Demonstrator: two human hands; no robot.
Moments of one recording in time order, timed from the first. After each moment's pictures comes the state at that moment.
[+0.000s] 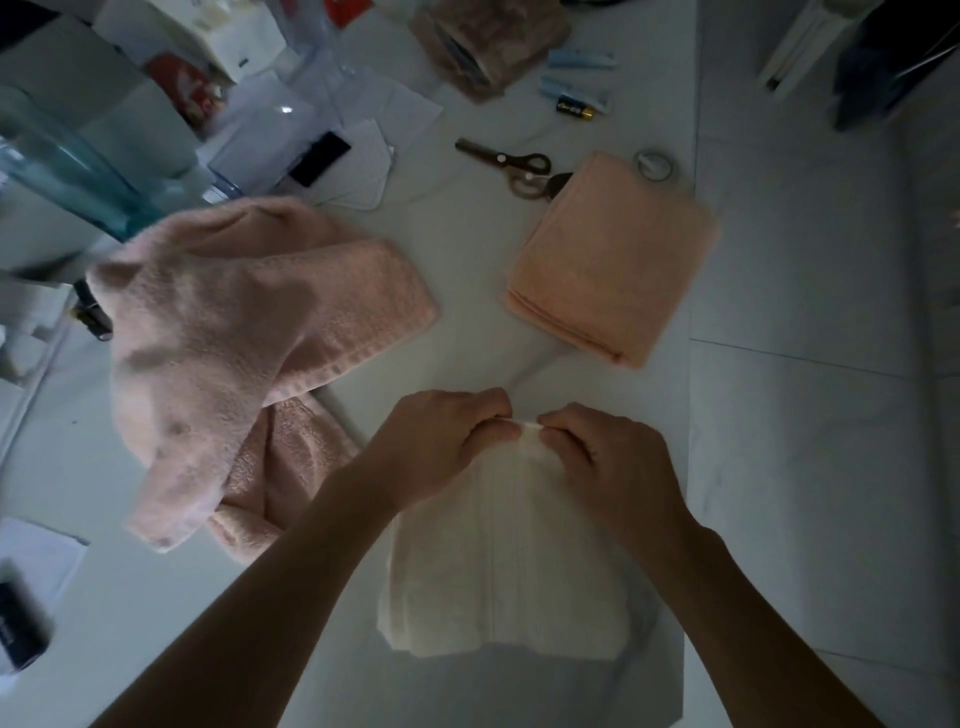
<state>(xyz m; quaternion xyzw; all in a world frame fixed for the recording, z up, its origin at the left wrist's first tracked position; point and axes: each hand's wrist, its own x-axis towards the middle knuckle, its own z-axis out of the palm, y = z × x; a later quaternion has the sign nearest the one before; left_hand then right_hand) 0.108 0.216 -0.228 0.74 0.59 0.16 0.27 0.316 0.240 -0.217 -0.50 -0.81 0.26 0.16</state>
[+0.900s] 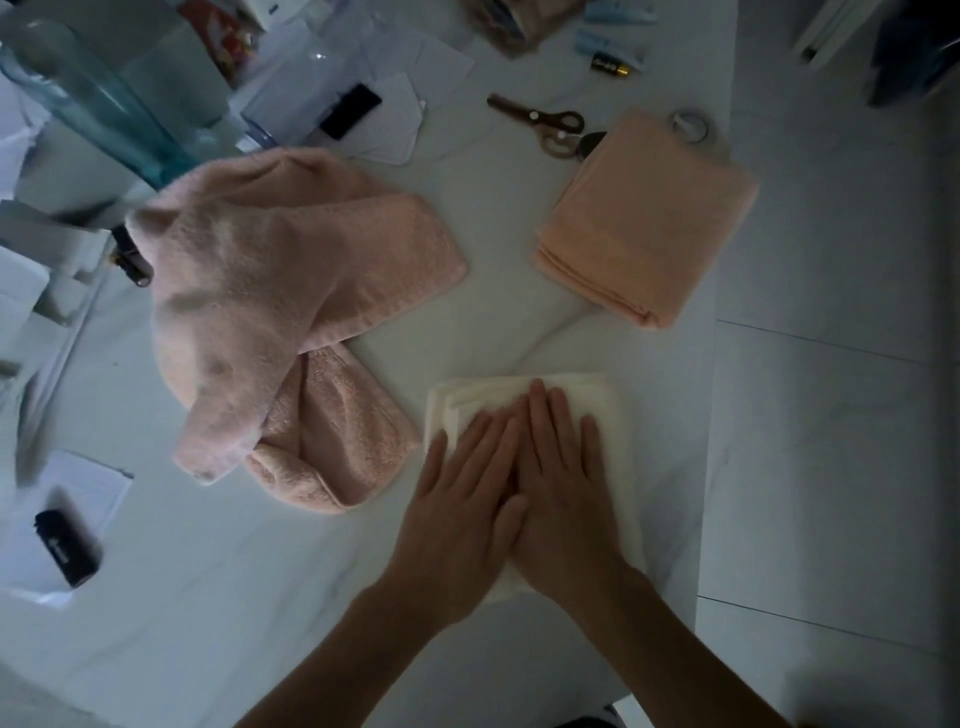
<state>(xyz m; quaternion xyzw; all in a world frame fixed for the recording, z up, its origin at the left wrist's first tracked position) 0.146 0.091 -0.238 0.70 0.66 0.15 0.24 0.267 0.145 -0.231 -0.49 -0.85 0.15 -0.12</state>
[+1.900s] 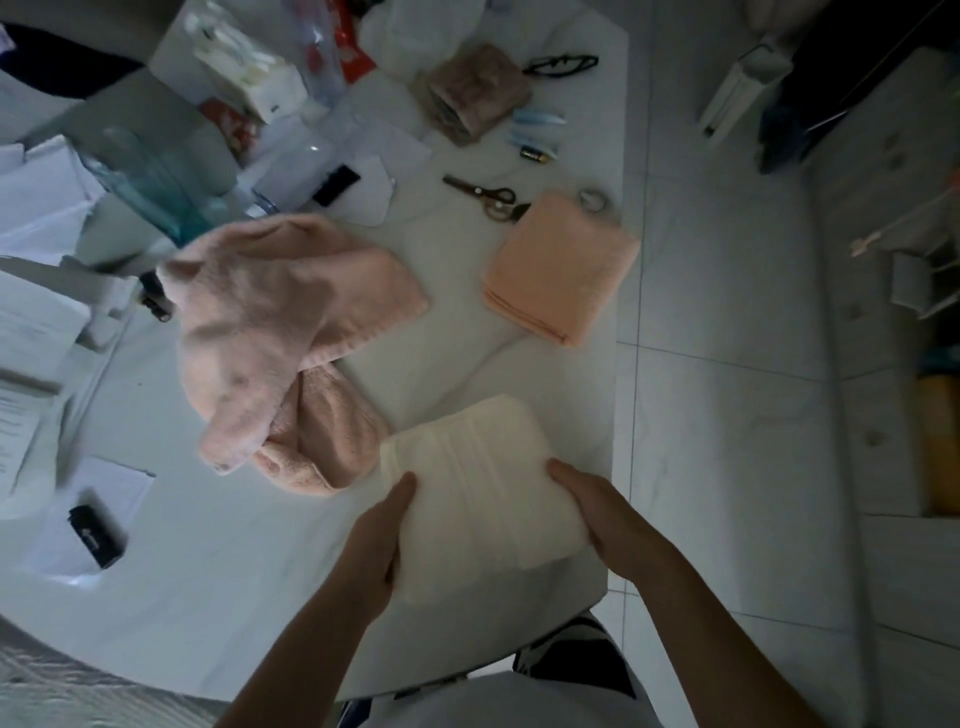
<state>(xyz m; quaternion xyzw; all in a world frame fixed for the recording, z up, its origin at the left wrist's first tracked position) 0.137 0.045 -0.215 -0.04 0.64 0.40 0.65 0.365 0.145 -0.180 -0.65 -0.29 0.70 0.09</state>
